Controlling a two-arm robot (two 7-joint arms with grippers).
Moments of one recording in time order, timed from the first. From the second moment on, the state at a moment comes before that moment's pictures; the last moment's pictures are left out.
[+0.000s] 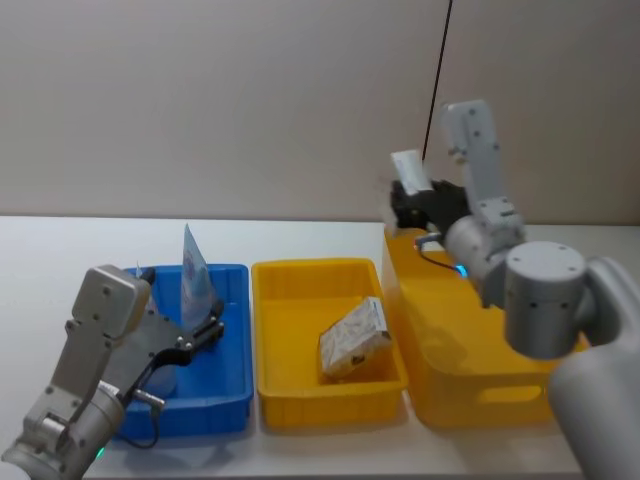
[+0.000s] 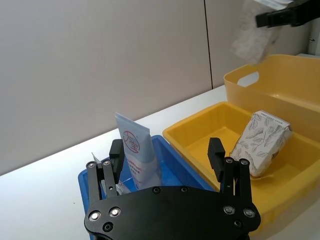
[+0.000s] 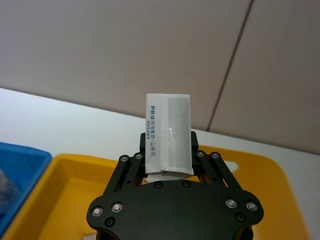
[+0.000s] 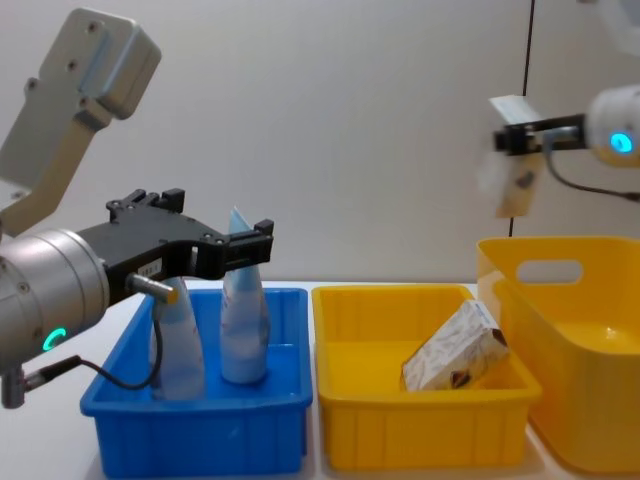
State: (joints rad) left arm -0.24 0.38 0.45 -1.63 -0.20 0.01 -0.01; right arm 0.62 0.12 -0.26 -1.26 0.11 0.40 0.05
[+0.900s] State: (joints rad) left arm -0.24 0.38 0.45 -1.63 -0.20 0.01 -0.01; right arm 0.48 0.19 -0.12 -1.50 0.13 0.78 -0.01
